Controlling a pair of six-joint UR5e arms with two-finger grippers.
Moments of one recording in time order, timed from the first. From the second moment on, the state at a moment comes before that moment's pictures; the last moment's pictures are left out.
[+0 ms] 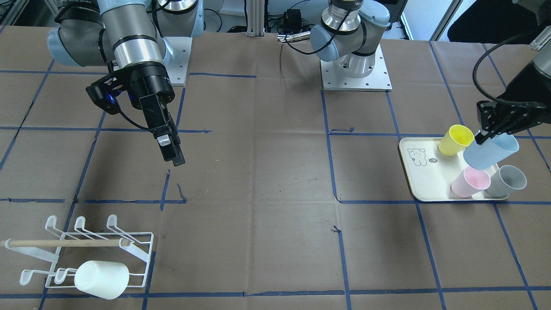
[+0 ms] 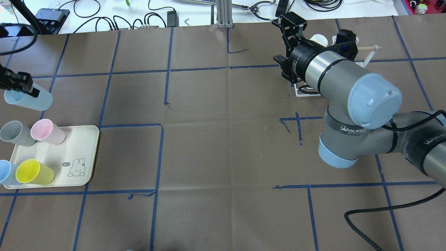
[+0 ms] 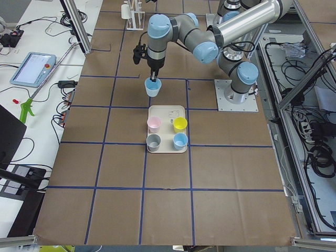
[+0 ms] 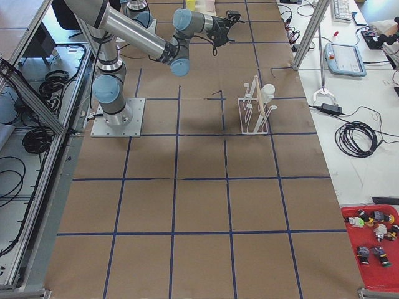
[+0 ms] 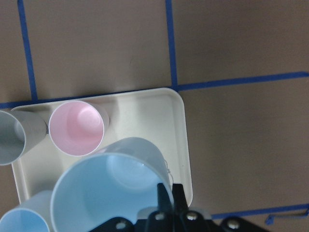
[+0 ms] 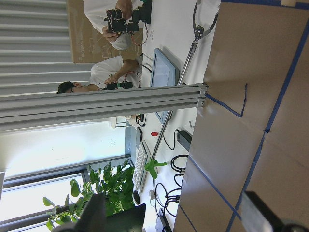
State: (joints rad) left arm -1.03 -1.58 -1.64 -1.41 1.34 0.68; right arm 1.61 -1.48 2.15 -3.38 -1.24 1.51
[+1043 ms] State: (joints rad) left arm -1.25 -1.68 -1.80 -0.80 0.49 0.65; right arm 1.68 -1.48 2.21 -3.42 -1.24 1.57
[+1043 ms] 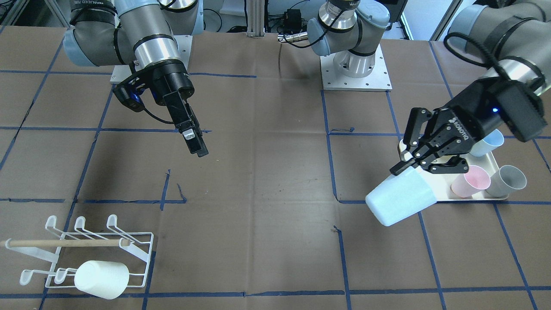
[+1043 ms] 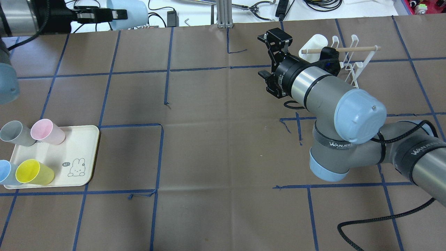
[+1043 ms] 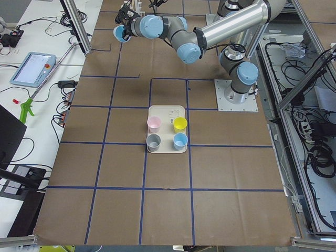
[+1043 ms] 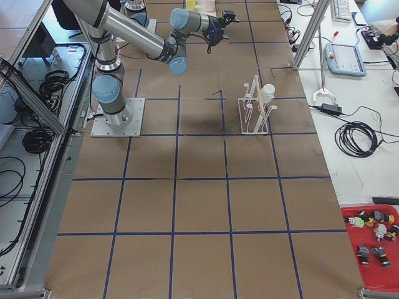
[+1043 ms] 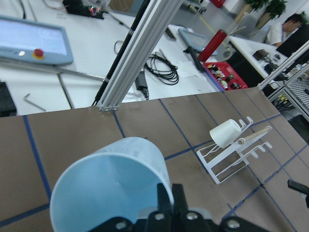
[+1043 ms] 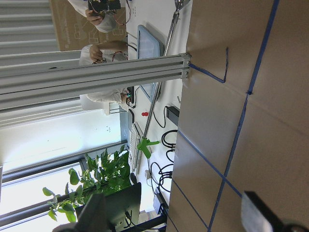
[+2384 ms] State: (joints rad) left arm -1.48 -1.81 -2.16 0.42 0.50 0.07; right arm 1.74 -1.51 2.24 -3.43 -1.24 1.58
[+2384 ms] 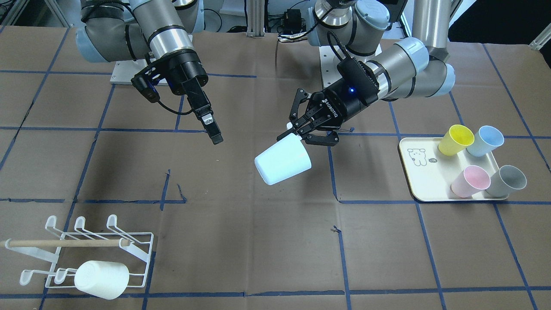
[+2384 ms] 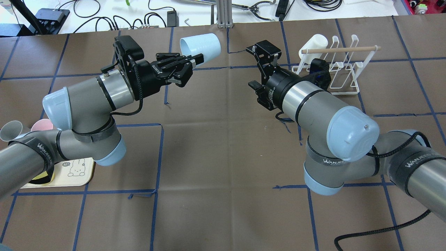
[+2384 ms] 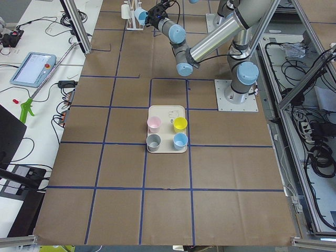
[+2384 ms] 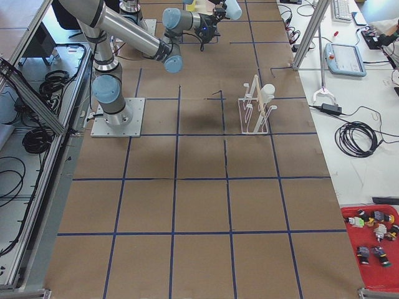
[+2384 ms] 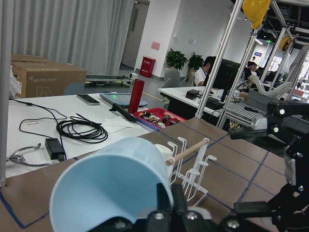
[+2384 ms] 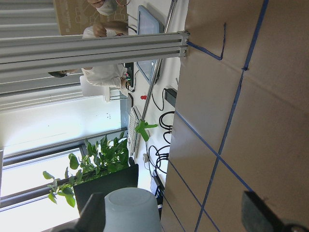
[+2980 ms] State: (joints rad) left arm -1.51 -1.81 -2.16 0.43 0.50 0.06; right arm 1.80 -1.50 2.19 -3.38 -1.25 1.62
